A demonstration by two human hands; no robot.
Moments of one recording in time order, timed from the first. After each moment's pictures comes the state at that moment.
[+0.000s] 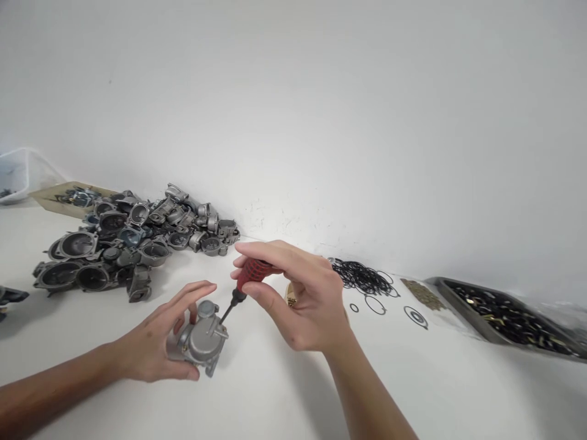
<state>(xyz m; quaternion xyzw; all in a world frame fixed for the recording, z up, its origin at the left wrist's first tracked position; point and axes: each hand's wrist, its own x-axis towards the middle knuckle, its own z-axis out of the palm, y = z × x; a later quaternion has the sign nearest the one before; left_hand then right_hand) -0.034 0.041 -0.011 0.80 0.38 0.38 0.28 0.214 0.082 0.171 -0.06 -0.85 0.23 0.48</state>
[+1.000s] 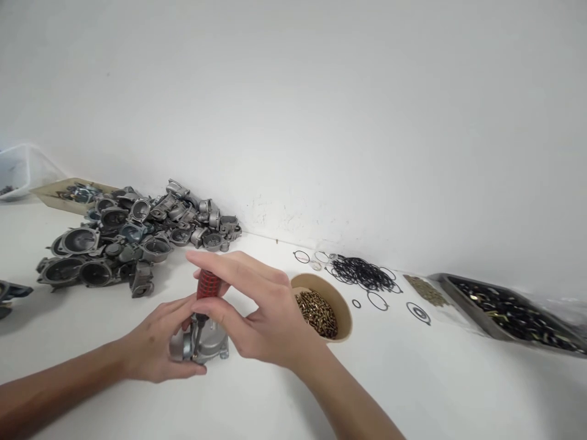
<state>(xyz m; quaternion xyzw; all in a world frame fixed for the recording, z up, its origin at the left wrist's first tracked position) -0.028 0.039 -0.007 0.83 0.33 0.41 0.17 0.178 0.068 0.149 -0.07 -0.86 0.21 0.46</state>
